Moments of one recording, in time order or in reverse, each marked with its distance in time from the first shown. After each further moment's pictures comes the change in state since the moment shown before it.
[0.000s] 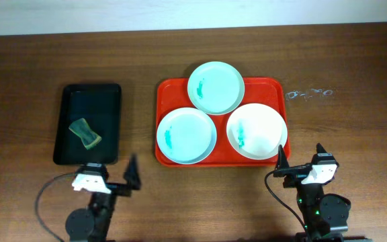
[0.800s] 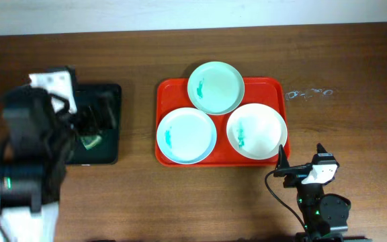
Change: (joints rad) left arm 0.005 1.086 1.365 -0.890 -0.145 0.056; right arm 0.000 -0.001 0.000 0.000 0.007 0.000
